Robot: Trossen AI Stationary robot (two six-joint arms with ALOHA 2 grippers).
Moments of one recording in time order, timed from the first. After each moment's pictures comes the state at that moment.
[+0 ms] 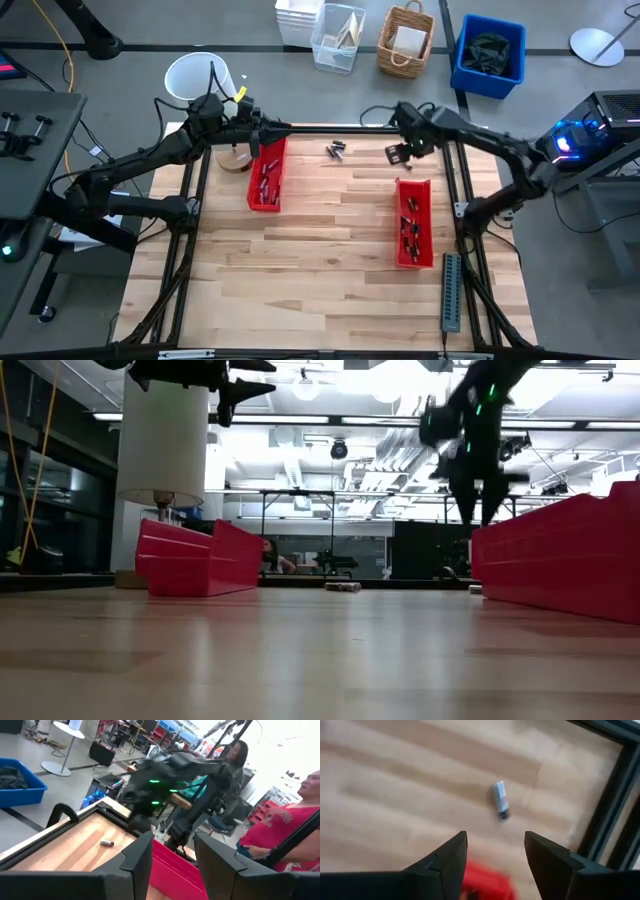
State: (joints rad) left arm 0.59 1.11 0.92 0.13 0.45 -0.49; right arm -0.68 1.47 1.18 -1.11 0.17 0.52
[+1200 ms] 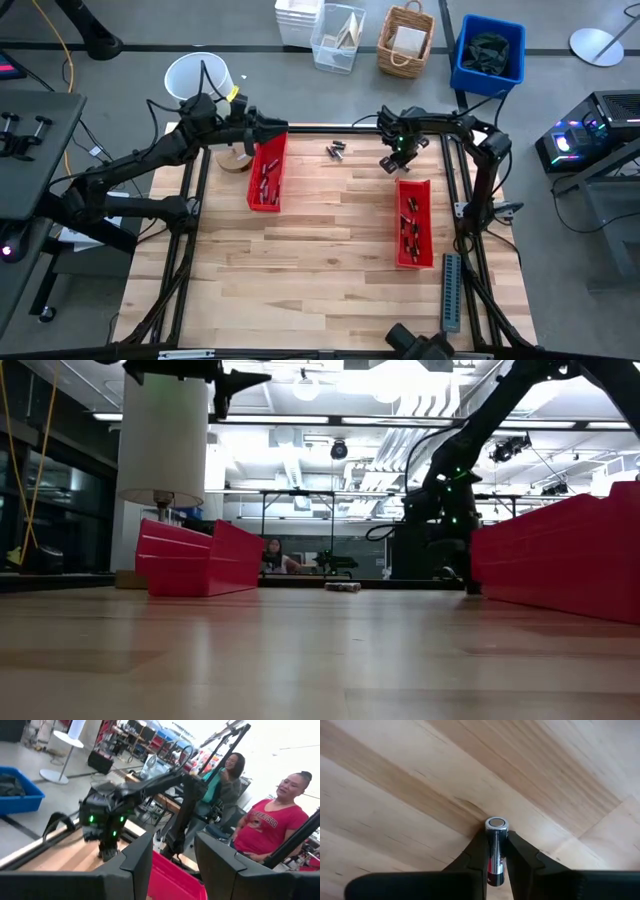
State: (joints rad) left arm 0.59 1.07 0.92 0.15 0.44 -0.52; right arm -0.82 1.95 1.18 -0.96 0.04 0.08
